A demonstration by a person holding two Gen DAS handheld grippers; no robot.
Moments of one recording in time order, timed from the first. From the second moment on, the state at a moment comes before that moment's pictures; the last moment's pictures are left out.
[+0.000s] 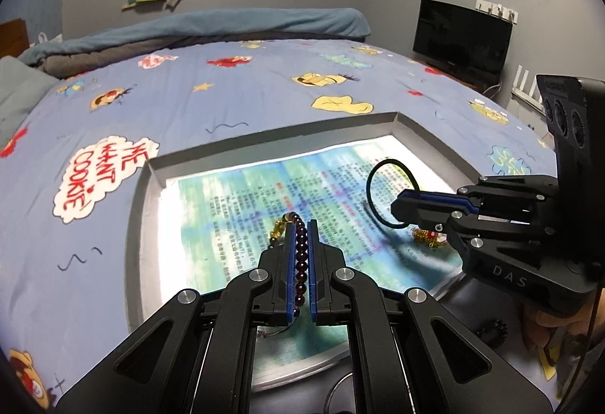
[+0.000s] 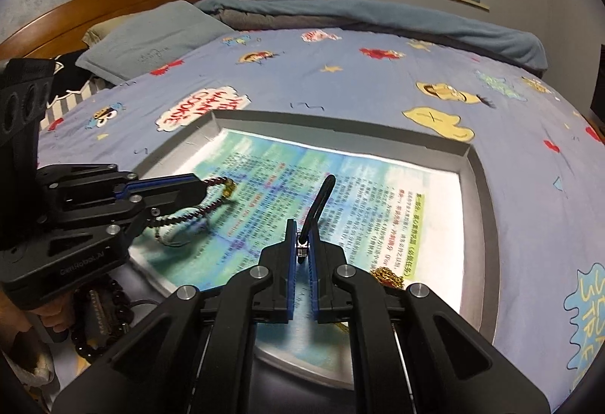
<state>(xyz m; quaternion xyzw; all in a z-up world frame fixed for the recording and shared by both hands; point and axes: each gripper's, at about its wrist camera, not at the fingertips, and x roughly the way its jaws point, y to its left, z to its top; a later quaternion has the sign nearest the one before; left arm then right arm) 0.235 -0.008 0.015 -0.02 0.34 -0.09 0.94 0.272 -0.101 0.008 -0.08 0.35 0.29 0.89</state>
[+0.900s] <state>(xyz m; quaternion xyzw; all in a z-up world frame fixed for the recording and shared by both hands) 0.178 0.005 0.028 -0.05 0.27 -0.06 0.96 0.224 -0.155 0.011 -0.02 0.27 0.26 0.93</state>
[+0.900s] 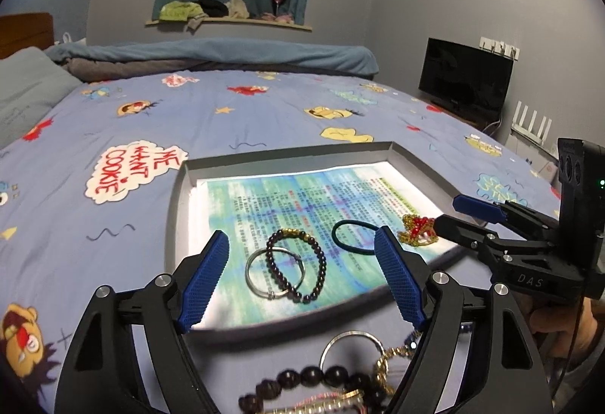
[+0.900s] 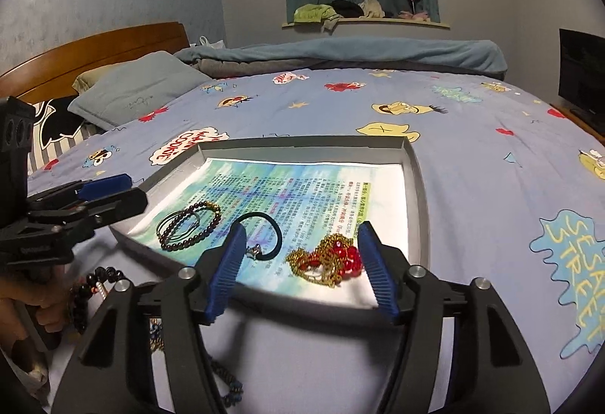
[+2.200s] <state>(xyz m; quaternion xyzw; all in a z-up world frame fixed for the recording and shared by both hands) 0.073 -0.003 -0.012 -0.06 0.26 -0.08 0.96 0.158 -0.142 -0.007 -0.08 0.29 0.31 0.90</state>
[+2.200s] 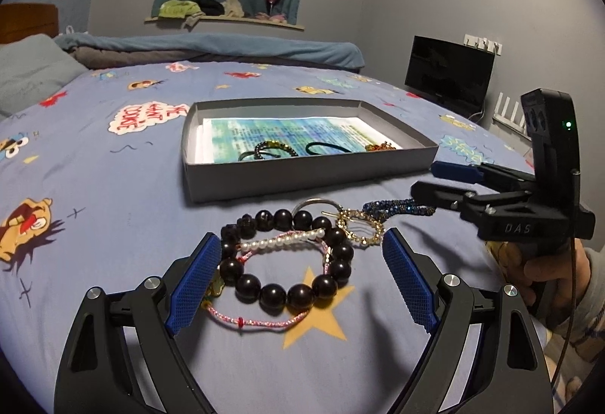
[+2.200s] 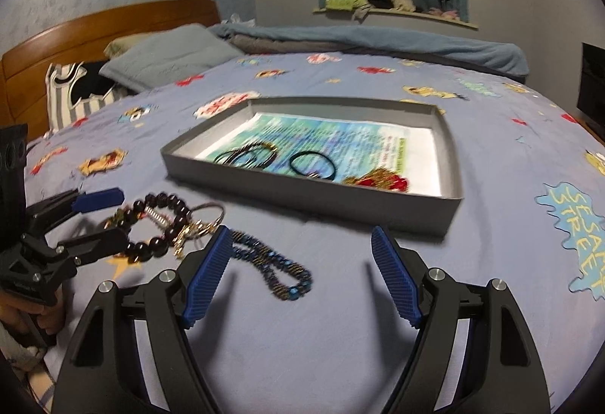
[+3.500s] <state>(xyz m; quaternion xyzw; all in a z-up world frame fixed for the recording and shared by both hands) 0.135 -0.059 -0.015 0.04 0.34 -0.11 0.93 0.169 -0.194 -0.013 0.02 0.32 0.28 0.90</state>
